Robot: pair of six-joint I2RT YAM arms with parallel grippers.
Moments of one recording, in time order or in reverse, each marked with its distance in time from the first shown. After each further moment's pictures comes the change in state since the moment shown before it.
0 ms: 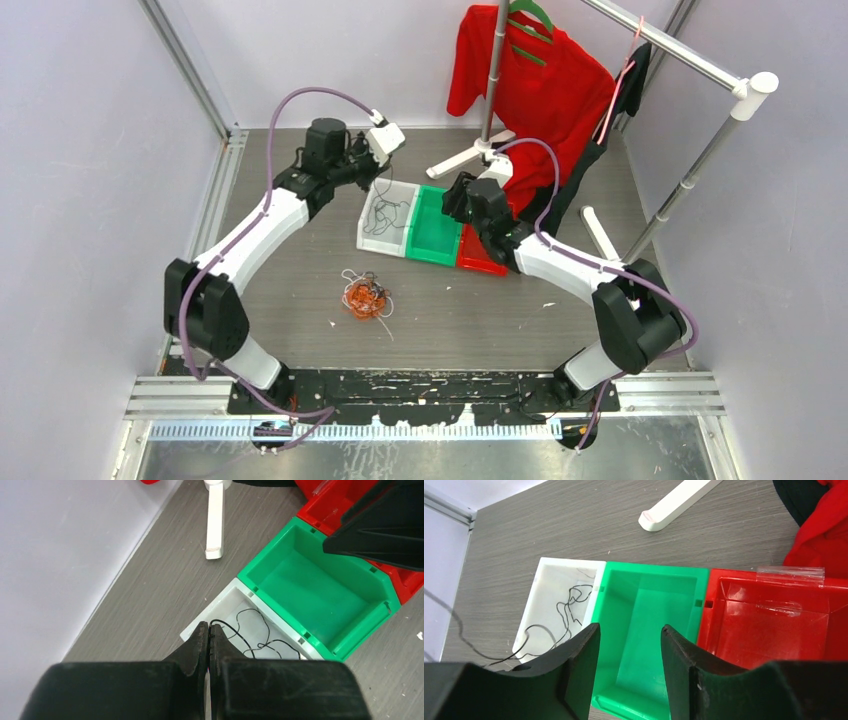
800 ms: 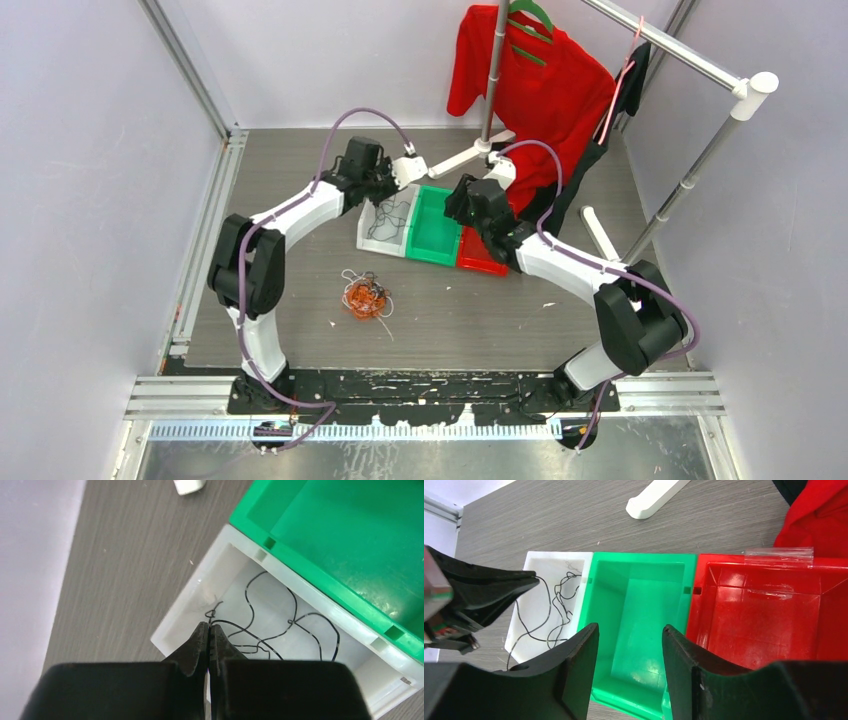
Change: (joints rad) left arm -0.031 0.333 0.064 -0.008 -0.126 0.233; right arm -0.010 -0.008 -0.003 -0.063 0.001 0.034
